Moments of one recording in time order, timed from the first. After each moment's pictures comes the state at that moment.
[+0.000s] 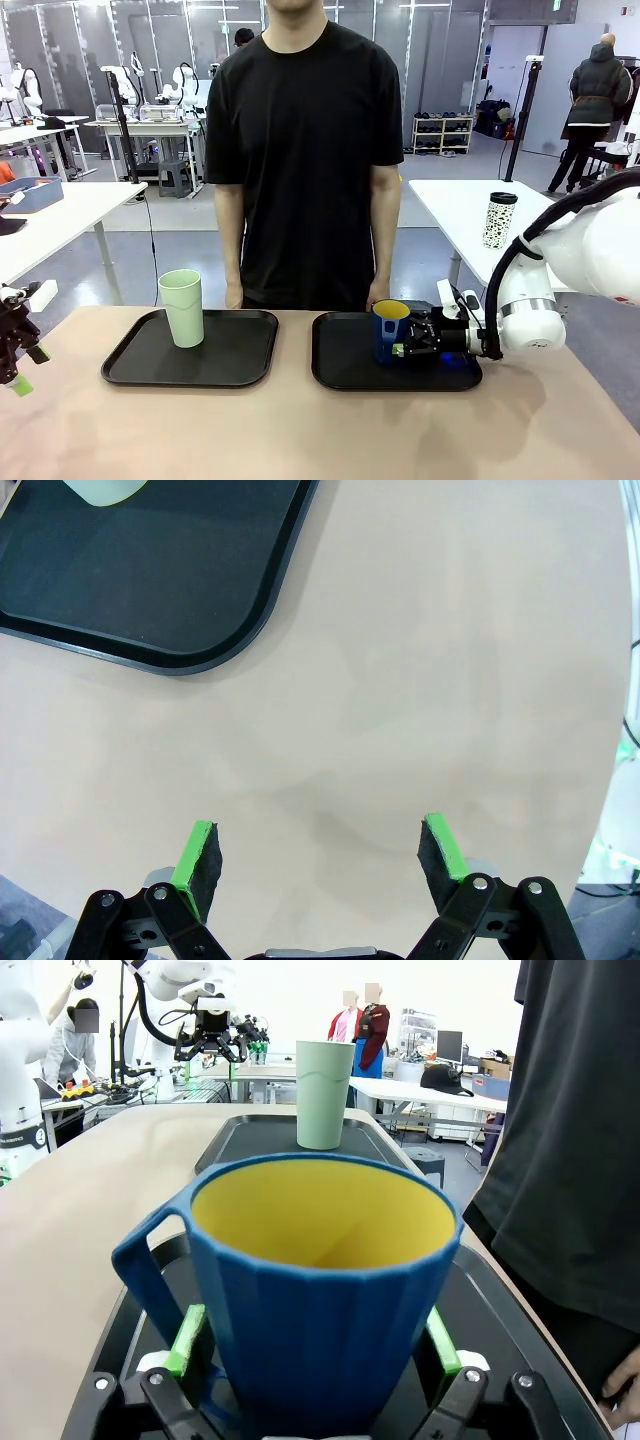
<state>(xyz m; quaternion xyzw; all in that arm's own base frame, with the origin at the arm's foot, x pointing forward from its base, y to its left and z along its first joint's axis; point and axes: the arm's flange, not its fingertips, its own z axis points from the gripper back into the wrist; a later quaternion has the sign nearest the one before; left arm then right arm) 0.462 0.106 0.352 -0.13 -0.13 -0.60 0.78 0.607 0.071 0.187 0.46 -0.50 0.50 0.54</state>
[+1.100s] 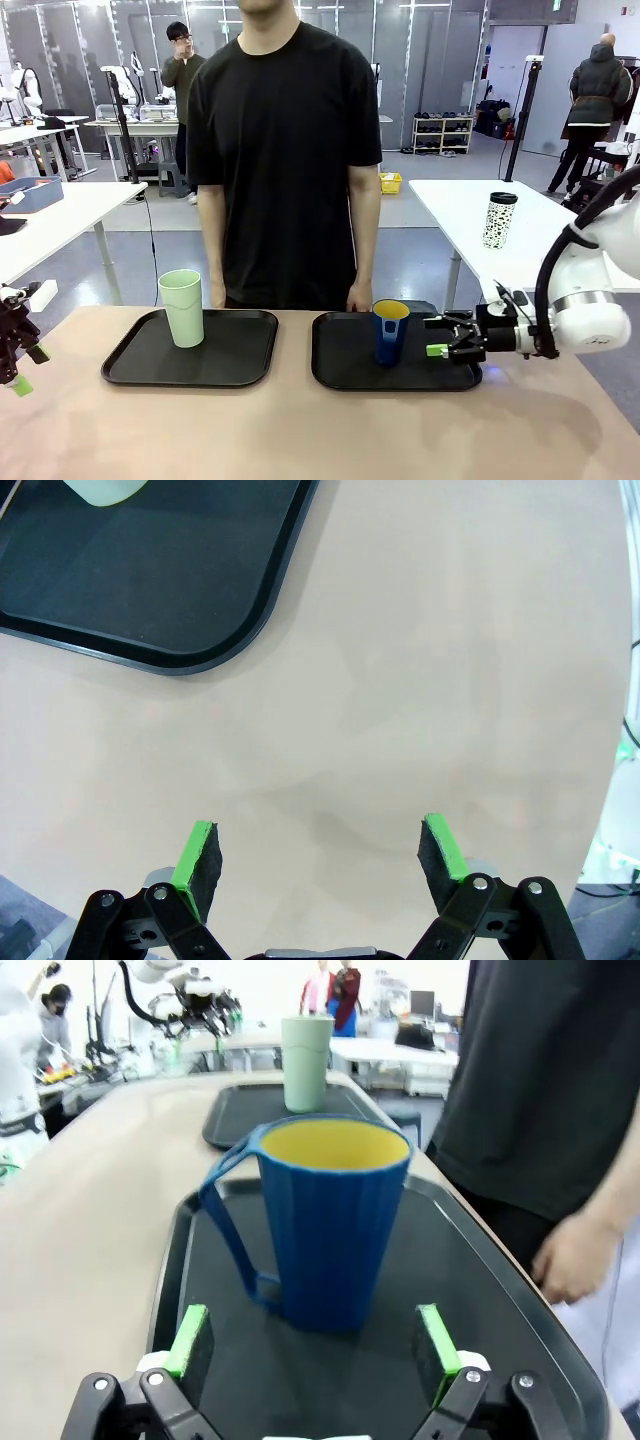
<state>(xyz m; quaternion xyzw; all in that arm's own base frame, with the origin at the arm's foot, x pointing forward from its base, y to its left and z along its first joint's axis) 0.462 0.107 0.352 -0.13 -0.13 -0.60 0.78 0.569 -0.013 0.223 0.41 -0.48 0.49 0.60</state>
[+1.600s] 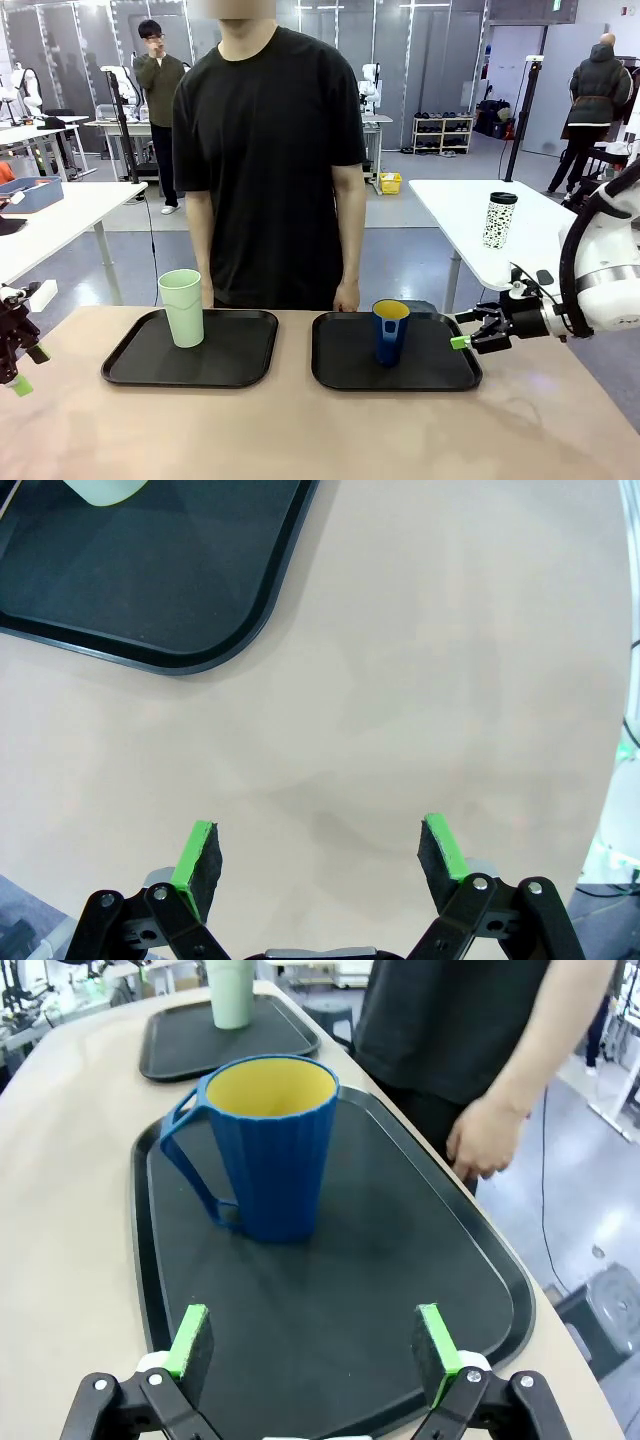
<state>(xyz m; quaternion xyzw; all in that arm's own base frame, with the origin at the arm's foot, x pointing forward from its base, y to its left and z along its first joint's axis) 0.462 0.107 0.352 -0.13 -0.13 -0.60 0.78 0.542 -0.042 0.278 0.30 -0.43 0.47 0.71</state>
